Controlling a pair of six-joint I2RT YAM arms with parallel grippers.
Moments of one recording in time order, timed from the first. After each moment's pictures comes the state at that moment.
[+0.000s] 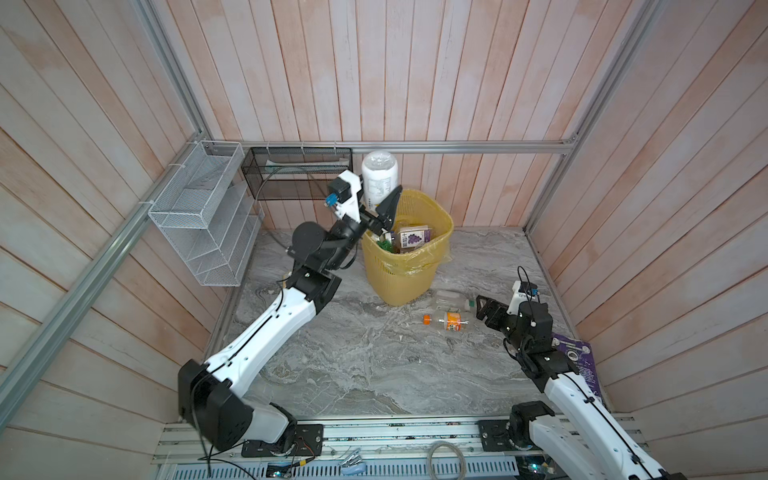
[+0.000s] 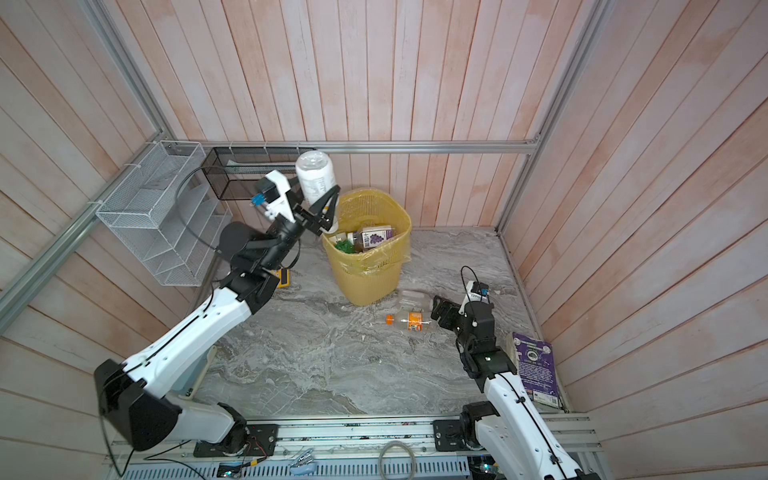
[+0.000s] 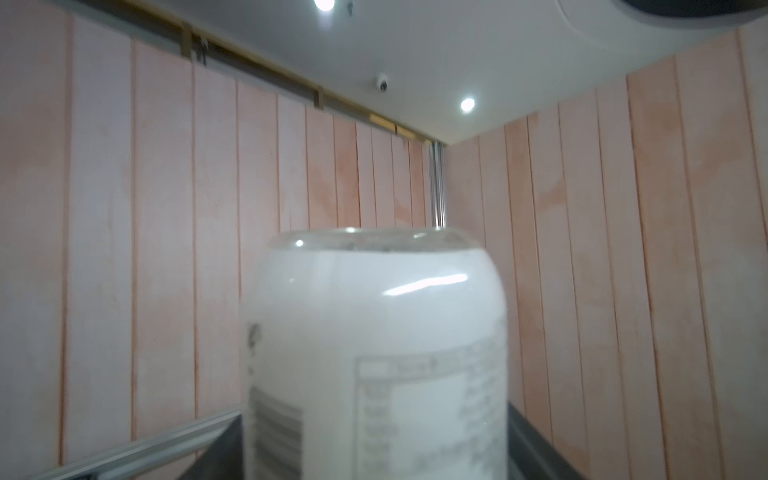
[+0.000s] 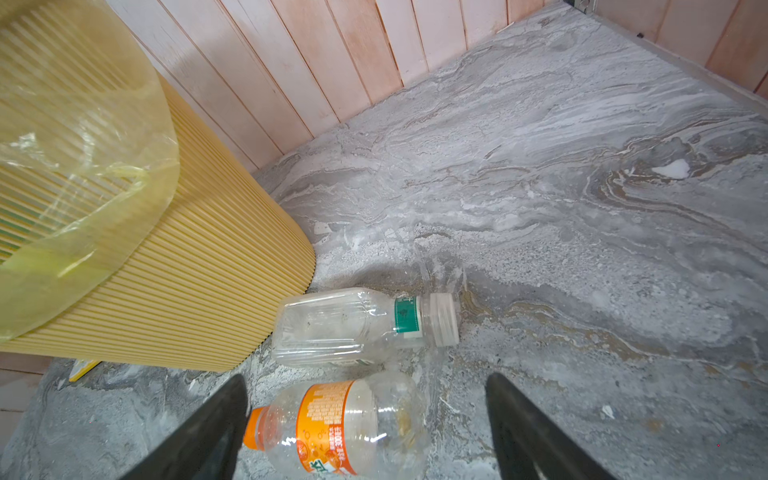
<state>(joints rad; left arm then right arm) -0.55 1.51 1.45 0.53 0.22 -0.08 0.19 0.77 0.44 -0.11 0.02 0.54</state>
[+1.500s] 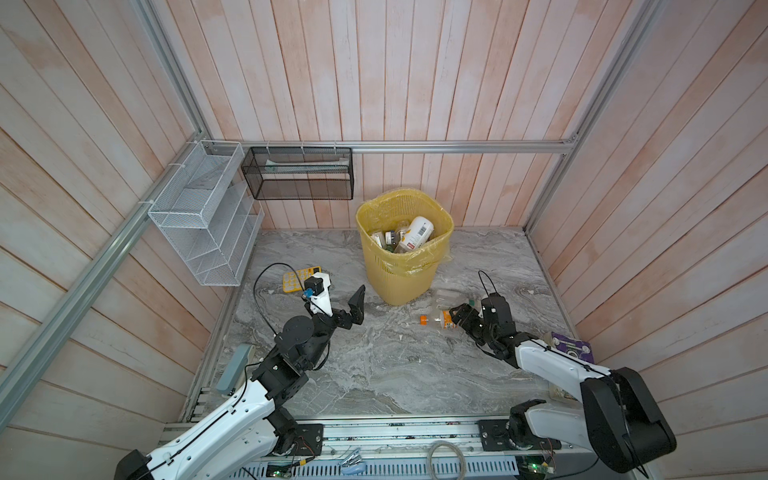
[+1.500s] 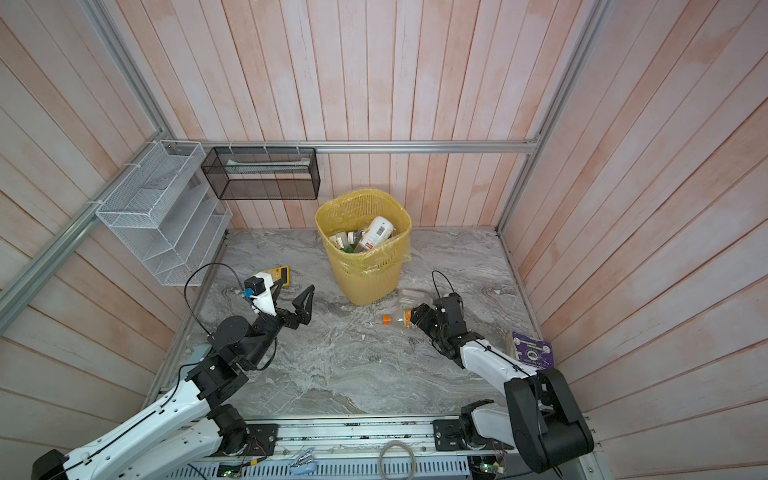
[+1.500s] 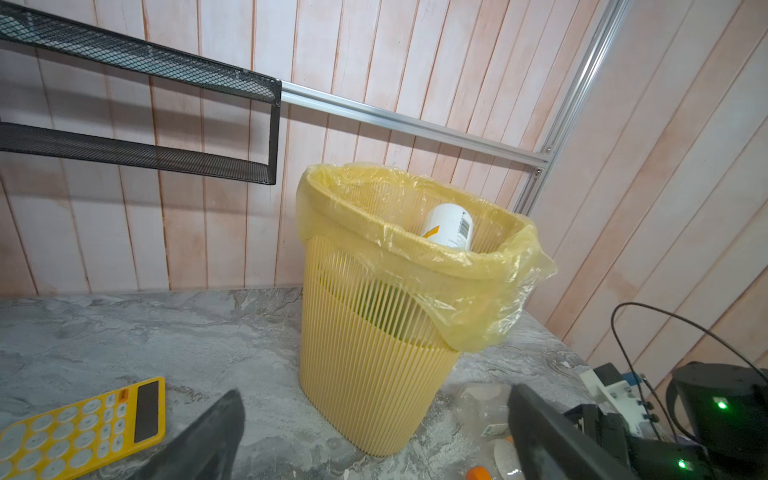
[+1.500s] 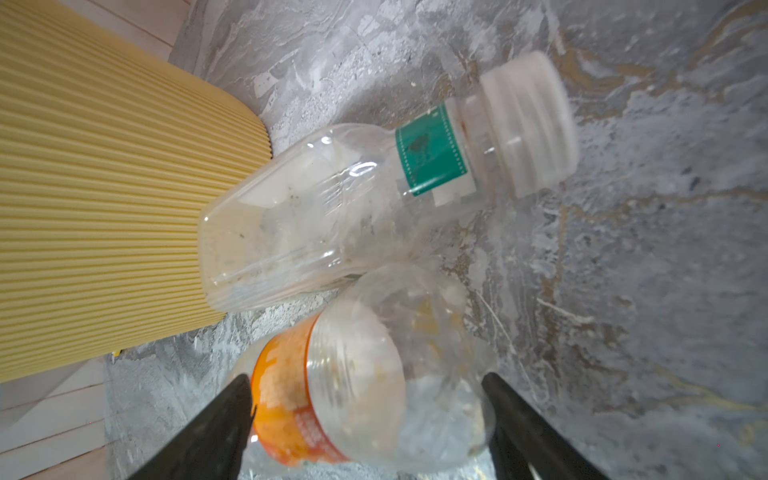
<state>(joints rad) -0.71 0.75 0.52 0.25 -0.32 -0.22 0.32 1.27 0.45 0.07 -0.08 0.93</state>
